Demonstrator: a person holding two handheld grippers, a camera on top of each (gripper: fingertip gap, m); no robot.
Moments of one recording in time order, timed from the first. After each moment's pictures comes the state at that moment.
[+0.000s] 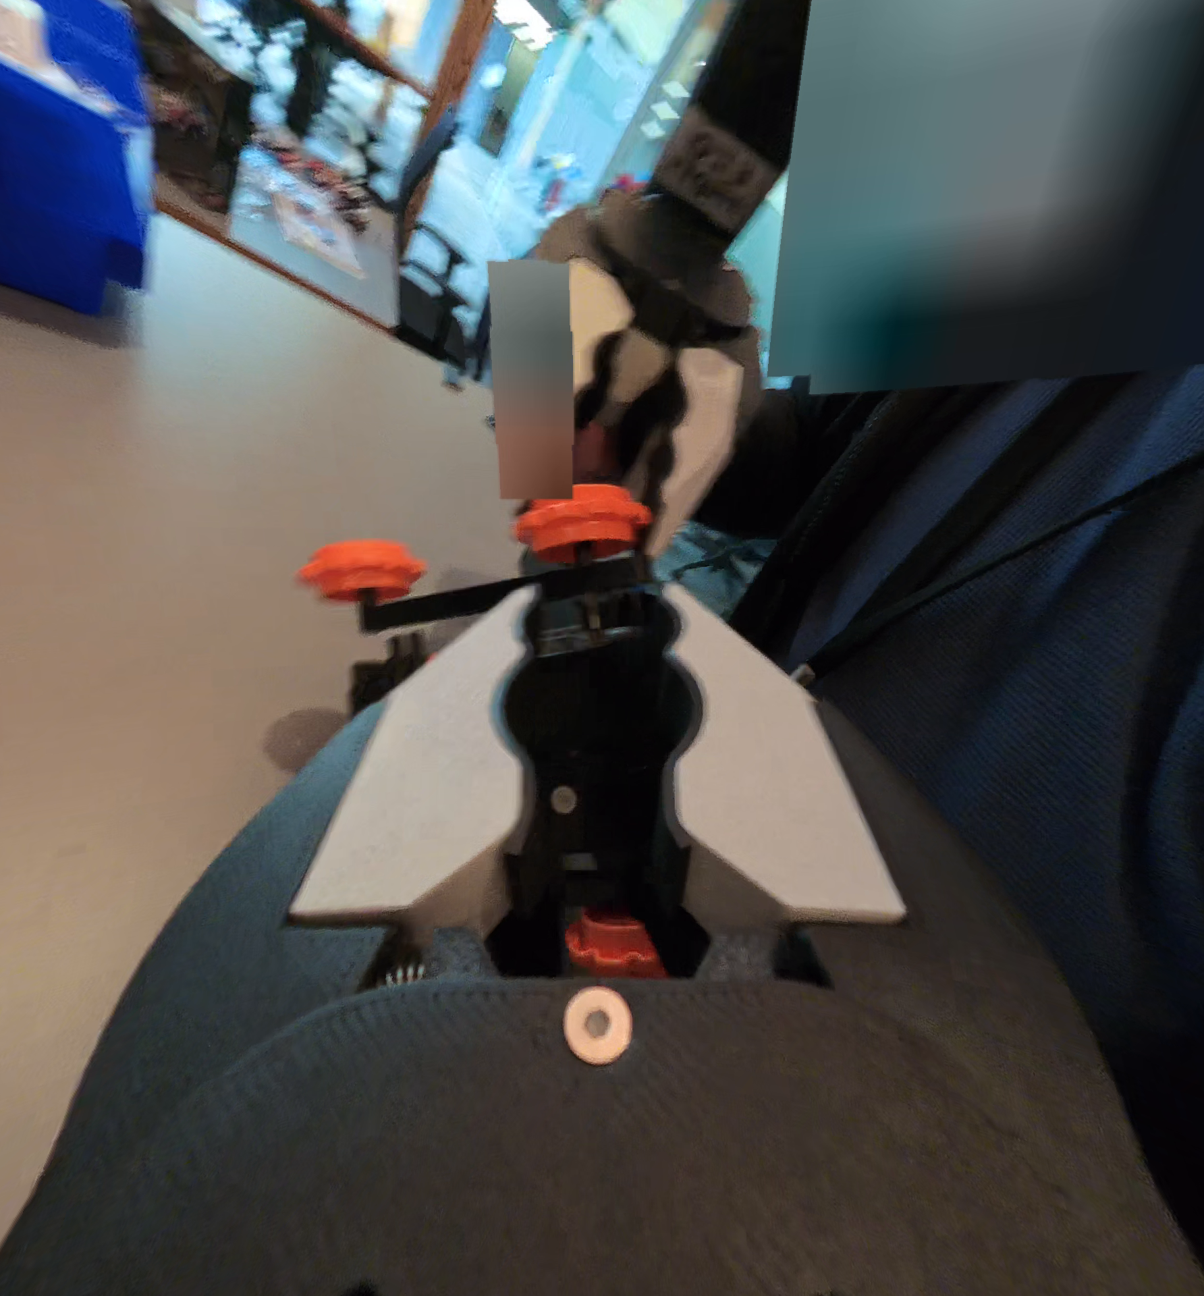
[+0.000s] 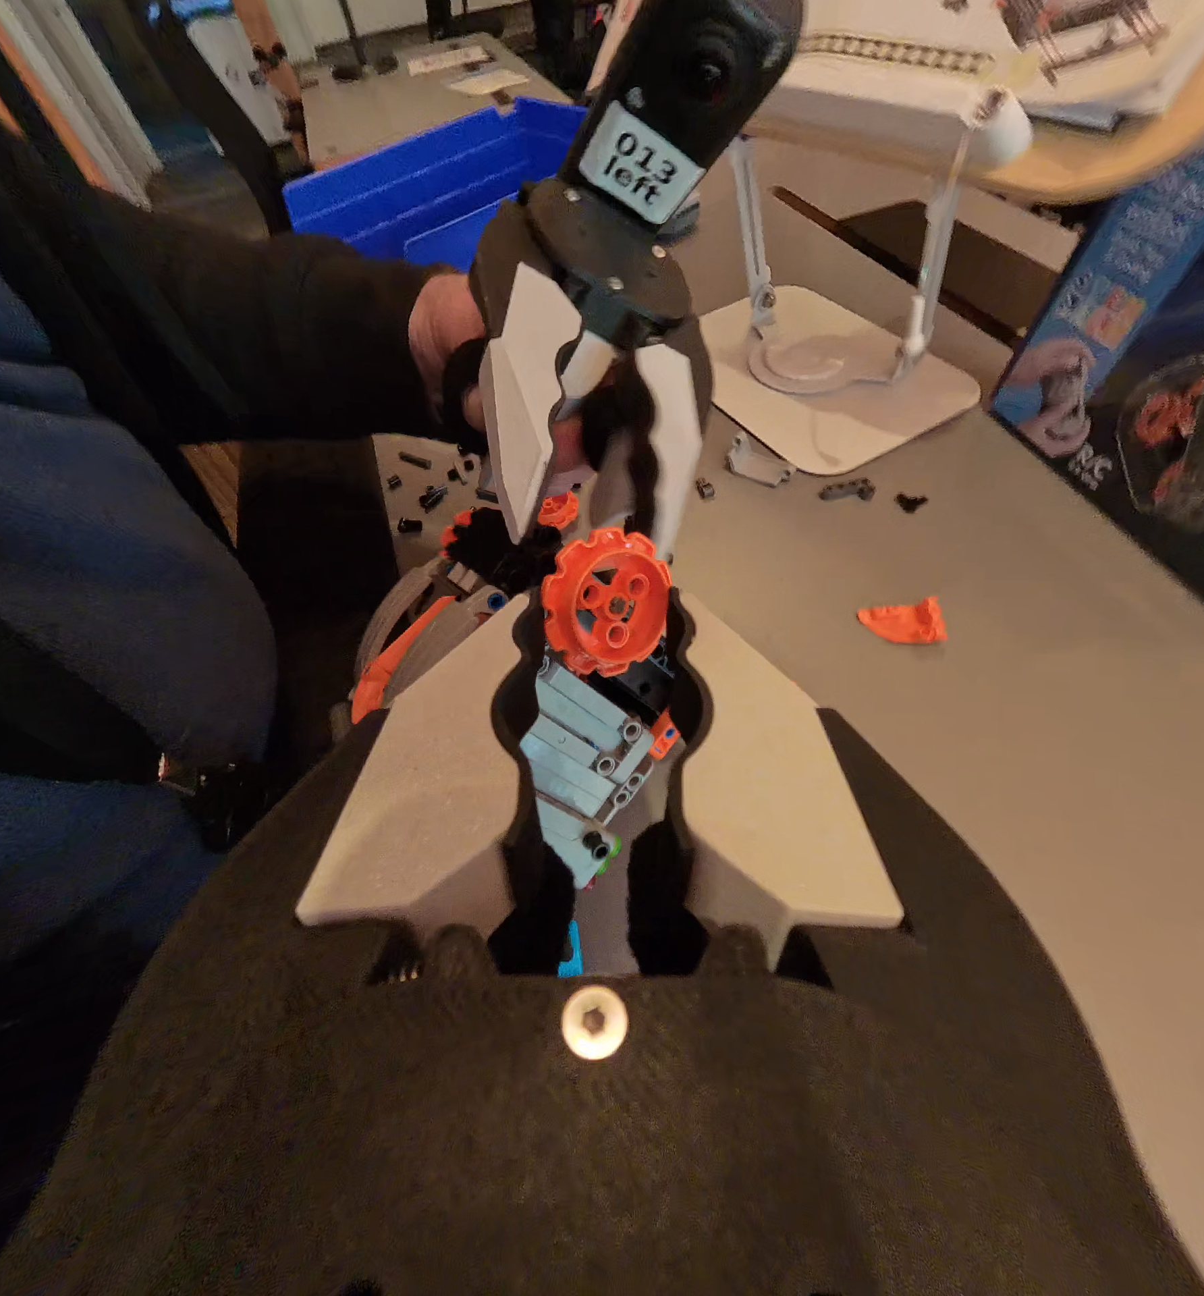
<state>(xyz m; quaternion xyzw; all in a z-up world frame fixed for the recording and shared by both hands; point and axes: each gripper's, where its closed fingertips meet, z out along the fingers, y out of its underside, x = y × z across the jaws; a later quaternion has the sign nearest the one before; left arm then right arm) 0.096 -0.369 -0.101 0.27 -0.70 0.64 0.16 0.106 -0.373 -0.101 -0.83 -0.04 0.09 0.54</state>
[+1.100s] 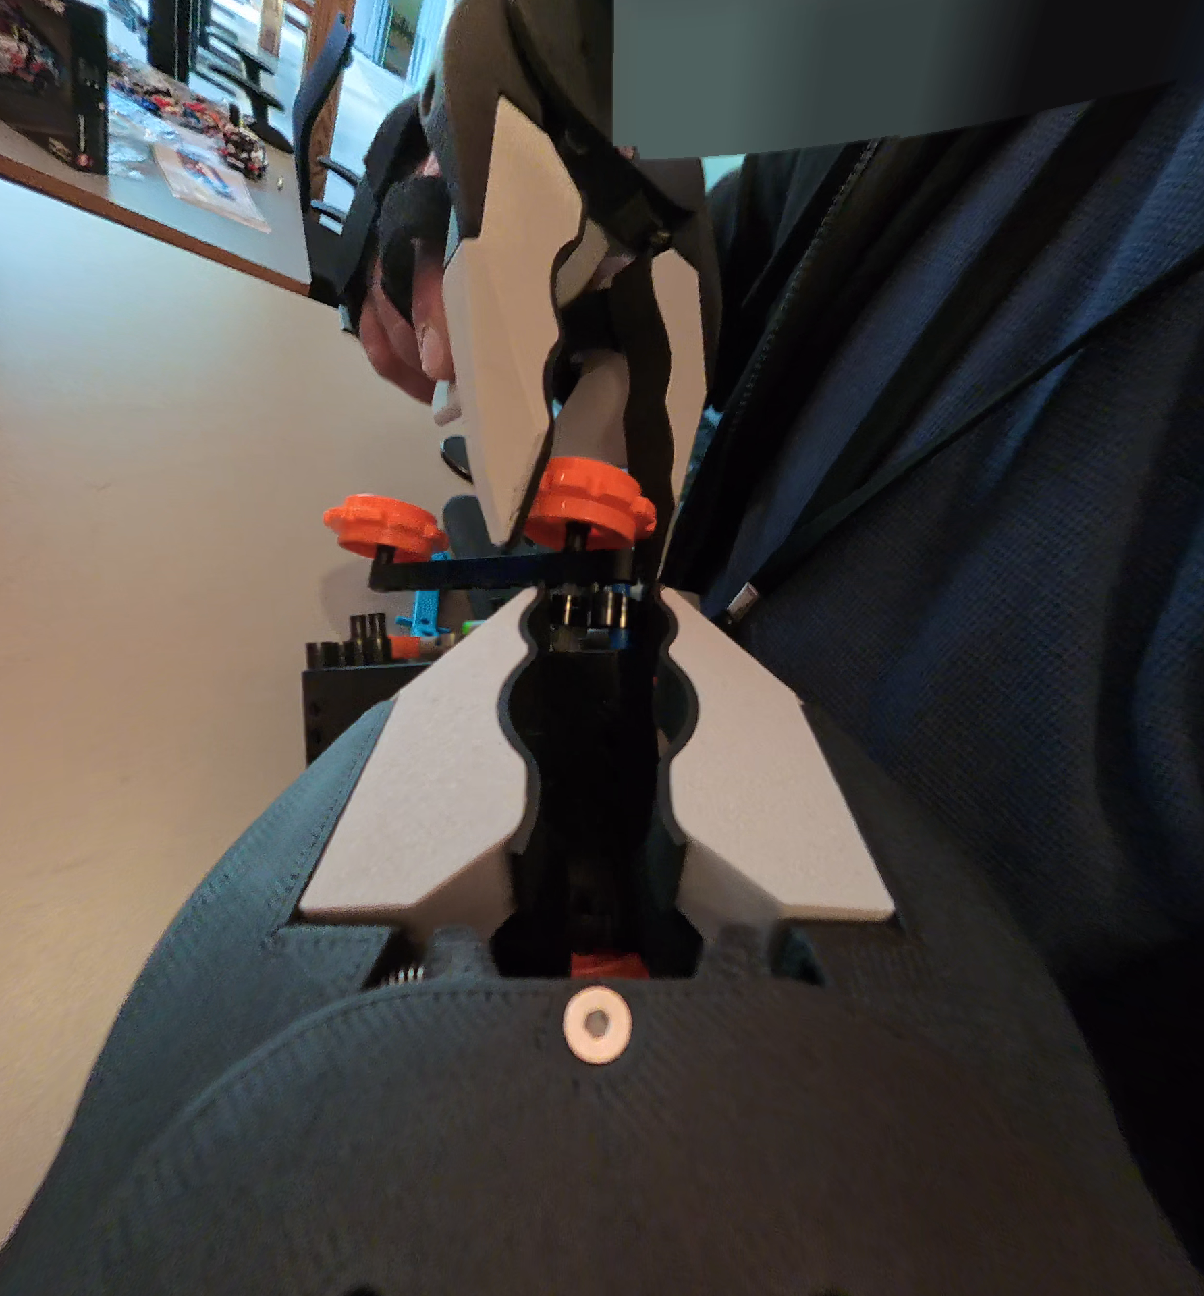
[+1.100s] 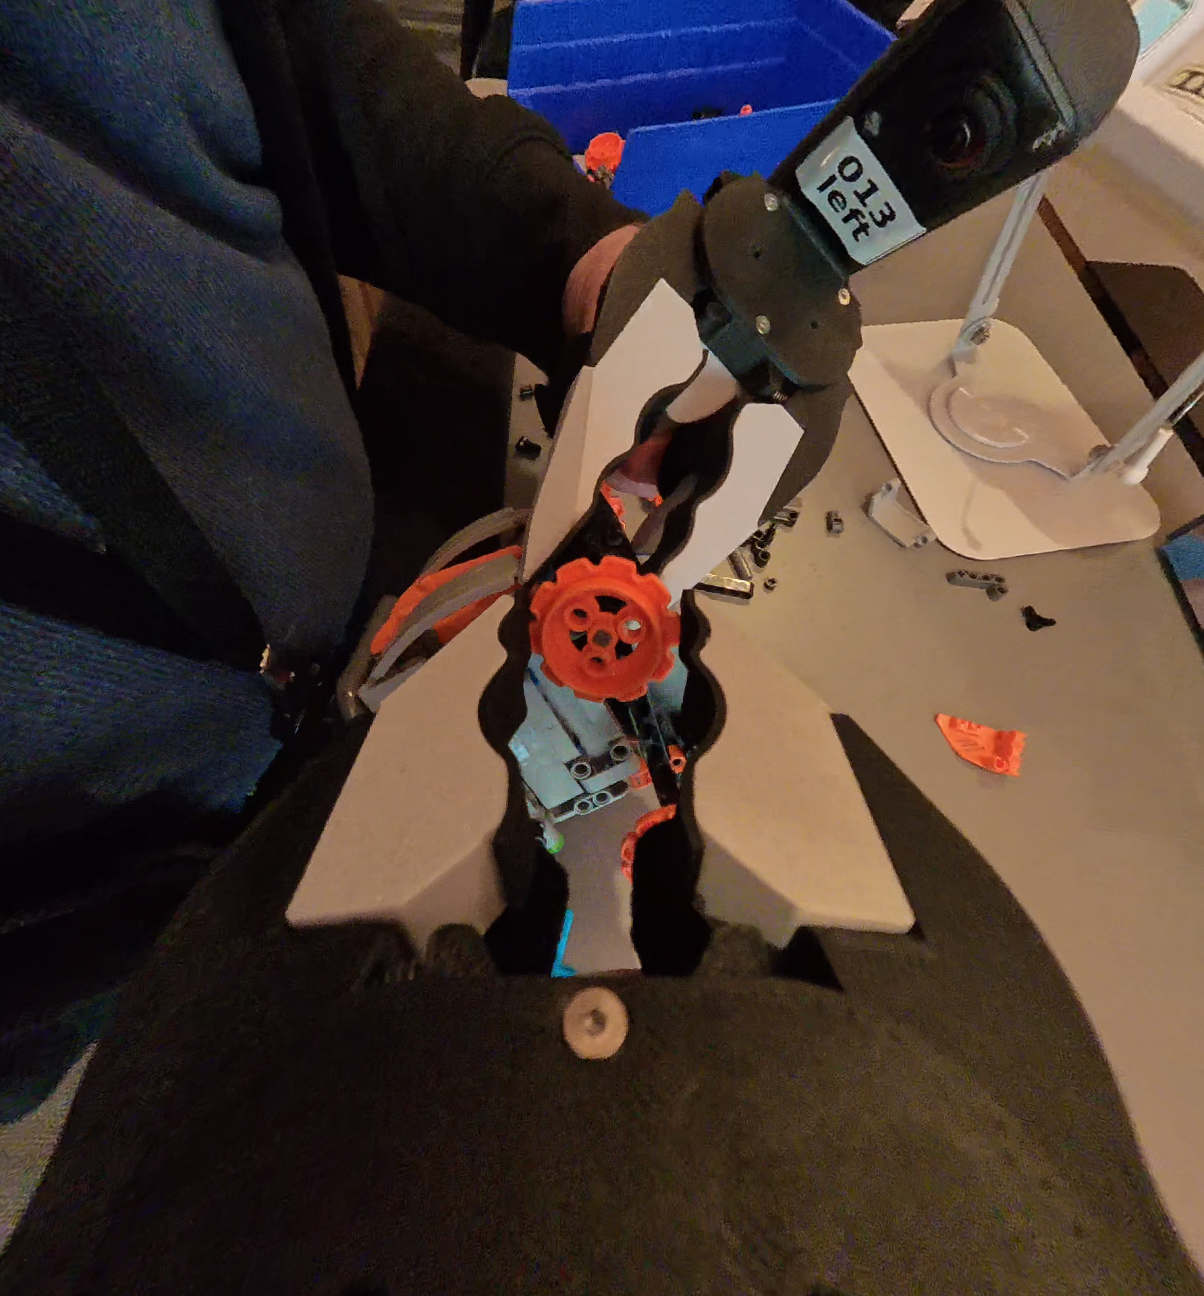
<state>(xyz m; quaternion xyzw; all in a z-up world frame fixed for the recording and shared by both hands) 0.053 -0.384 -0.106 0.20 -0.73 0.63 0.17 0.058 -0.367 -0.101 -0.84 -0.24 0.10 0.48</state>
